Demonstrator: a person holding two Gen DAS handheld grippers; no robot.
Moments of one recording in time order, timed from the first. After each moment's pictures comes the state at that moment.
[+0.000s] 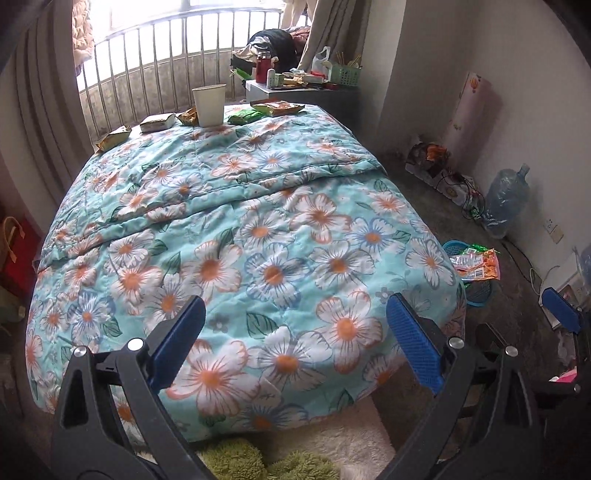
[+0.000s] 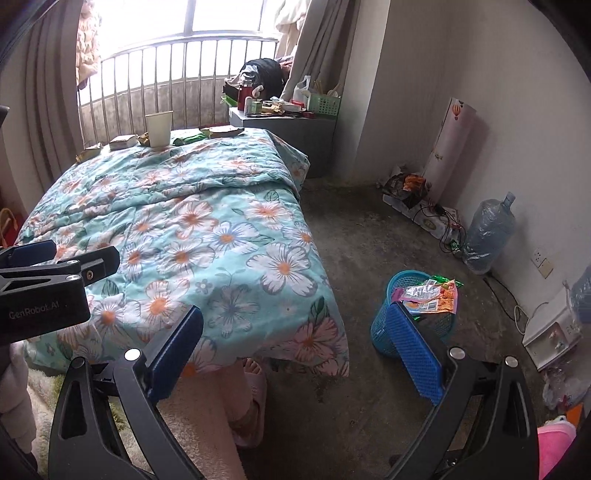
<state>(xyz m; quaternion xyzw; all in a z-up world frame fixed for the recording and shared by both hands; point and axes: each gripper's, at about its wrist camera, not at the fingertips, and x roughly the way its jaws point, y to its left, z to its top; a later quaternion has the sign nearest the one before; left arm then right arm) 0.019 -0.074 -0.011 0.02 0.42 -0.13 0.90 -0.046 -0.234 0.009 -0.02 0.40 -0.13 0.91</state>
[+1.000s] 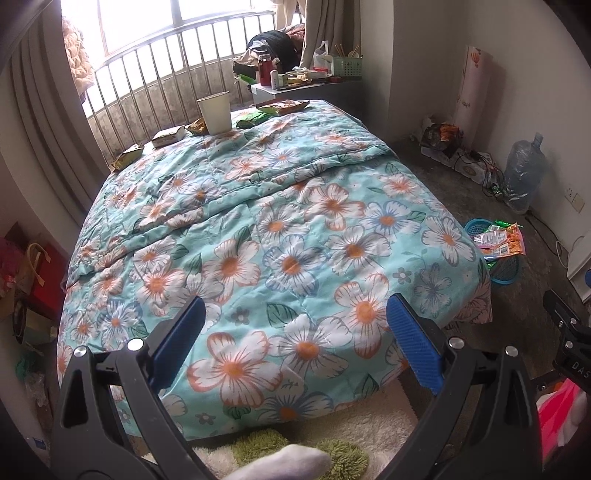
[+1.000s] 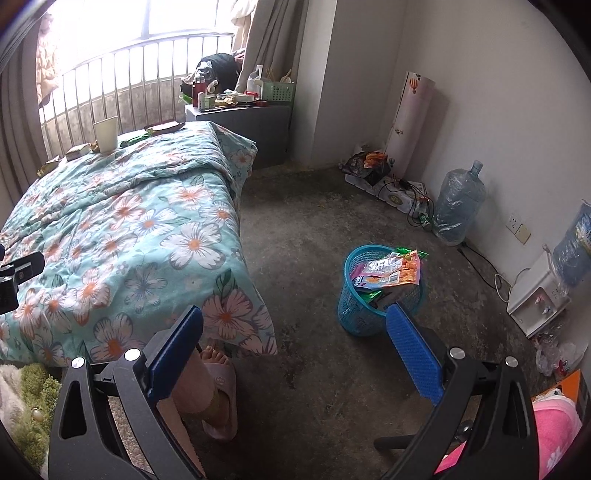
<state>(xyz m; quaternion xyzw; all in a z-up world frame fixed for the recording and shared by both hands) 0.006 -0.083 -0.012 0.09 0.42 -0.10 0.90 -0.077 -0.301 0.000 0.02 0.40 -0.18 0.90</state>
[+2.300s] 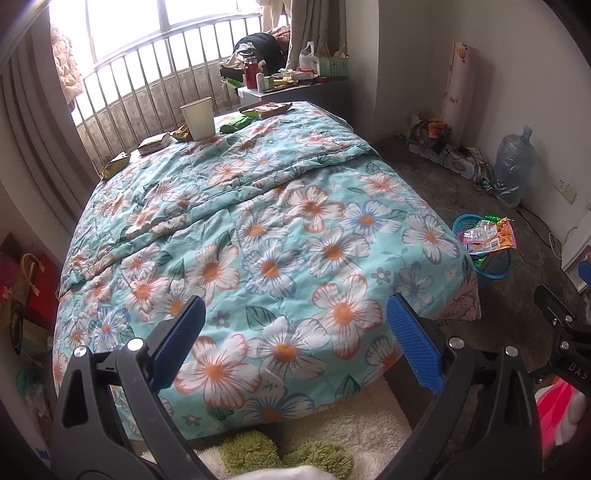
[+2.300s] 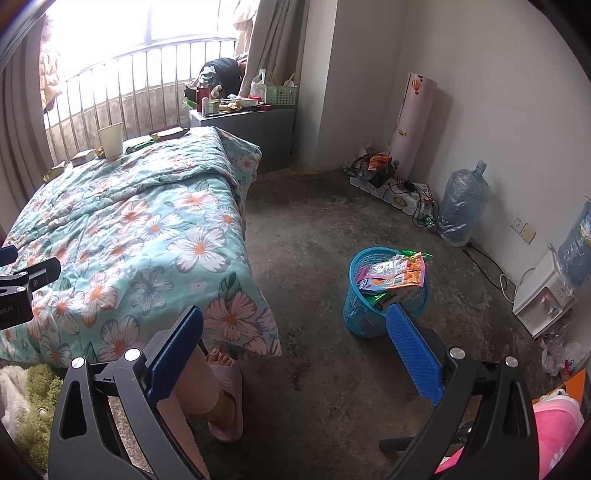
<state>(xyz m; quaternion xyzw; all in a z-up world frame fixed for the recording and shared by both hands) 0.004 -0.097 -0.010 0.10 0.42 -0.12 0.89 -0.079 -0.301 0.005 0.02 0.39 -0.17 0.90</state>
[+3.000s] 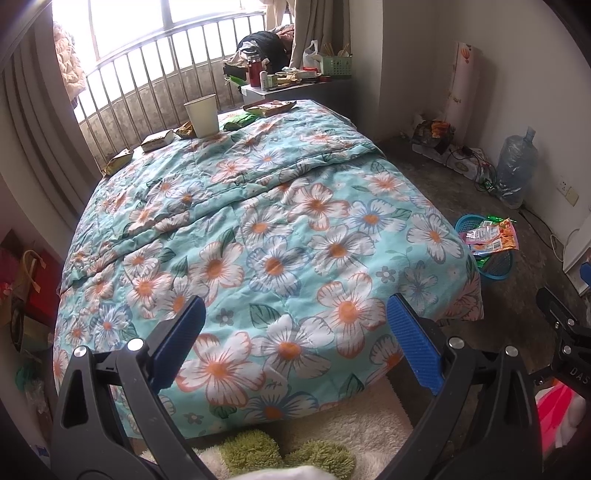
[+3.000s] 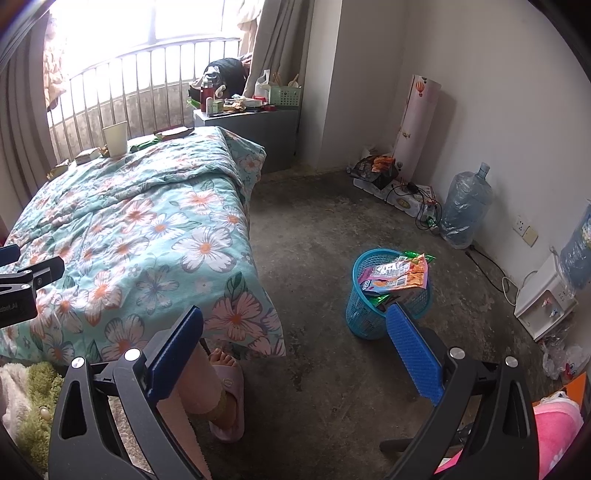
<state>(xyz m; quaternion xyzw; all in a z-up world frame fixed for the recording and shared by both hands) 0.004 -0.095 -0.012 0.10 0.42 -0.12 0.89 -0.080 -0.294 0.005 0.02 0.39 -0.17 0.90</state>
